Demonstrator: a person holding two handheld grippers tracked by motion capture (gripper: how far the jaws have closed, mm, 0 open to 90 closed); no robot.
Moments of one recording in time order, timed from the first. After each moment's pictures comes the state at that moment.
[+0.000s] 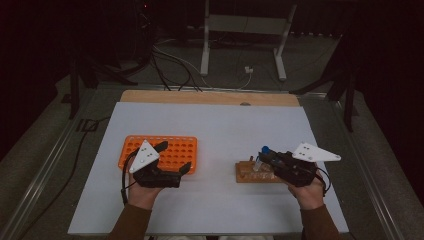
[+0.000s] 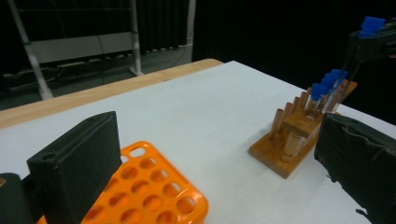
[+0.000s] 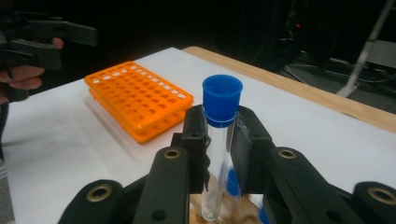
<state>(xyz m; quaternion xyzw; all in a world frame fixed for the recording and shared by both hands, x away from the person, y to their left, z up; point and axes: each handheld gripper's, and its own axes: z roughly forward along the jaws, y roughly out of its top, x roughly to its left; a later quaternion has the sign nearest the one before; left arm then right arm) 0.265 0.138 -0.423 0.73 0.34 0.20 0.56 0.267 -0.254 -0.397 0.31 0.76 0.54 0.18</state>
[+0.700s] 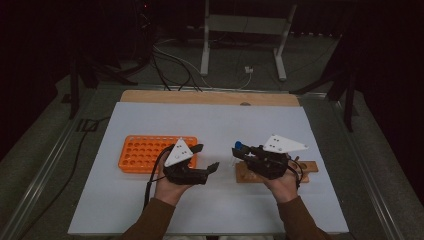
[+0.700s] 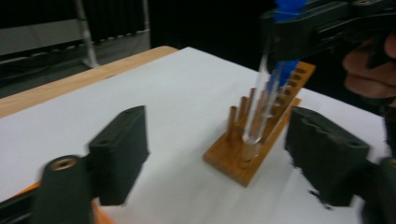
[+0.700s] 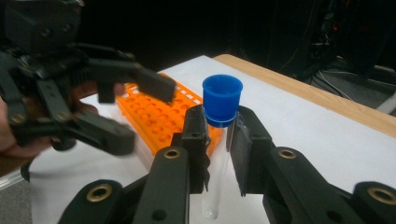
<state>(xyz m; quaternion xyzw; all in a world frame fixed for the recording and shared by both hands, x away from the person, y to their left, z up) 0.284 0.070 -0.428 0.77 0.28 0.14 0.56 0.286 -0.194 -0.395 0.28 0.77 0.55 0.15</state>
